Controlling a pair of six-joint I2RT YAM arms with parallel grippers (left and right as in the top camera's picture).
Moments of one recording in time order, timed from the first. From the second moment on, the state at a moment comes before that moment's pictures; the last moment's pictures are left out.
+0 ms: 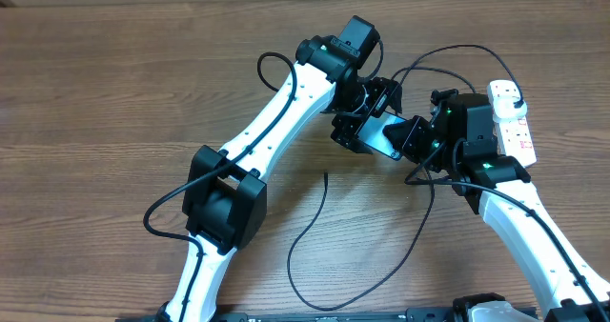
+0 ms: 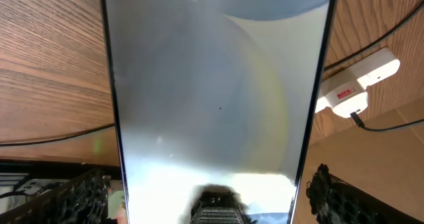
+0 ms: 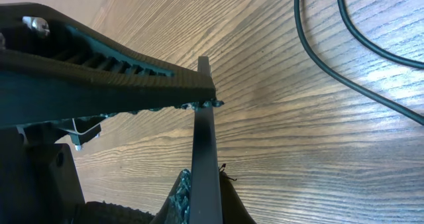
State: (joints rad) left arm -0.61 2.26 2.12 -1.15 0.60 -1.57; right arm 0.15 1.34 0.82 -0.29 -0.43 0.73
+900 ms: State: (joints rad) left arm -0.45 2.16 2.20 -1.20 0.59 -1.36; right arm -0.01 1.34 0.82 -0.26 -0.50 1.25
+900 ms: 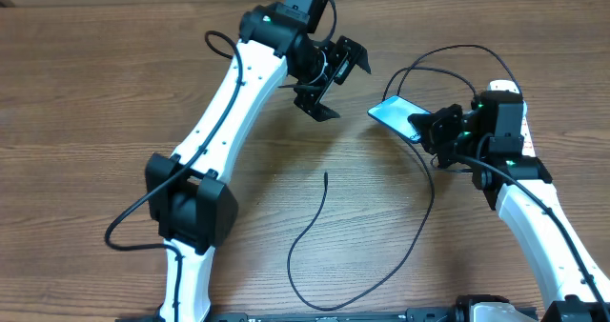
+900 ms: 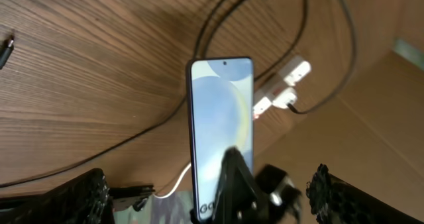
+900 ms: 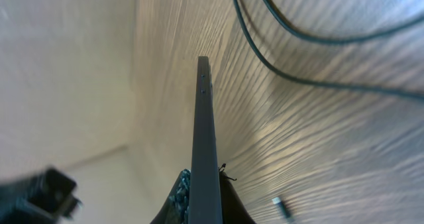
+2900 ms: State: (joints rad) left arm -0.59 2.13 2.20 -1.14 0.45 -1.55; right arm -0.02 1.34 0.82 0.08 -0.92 2.09
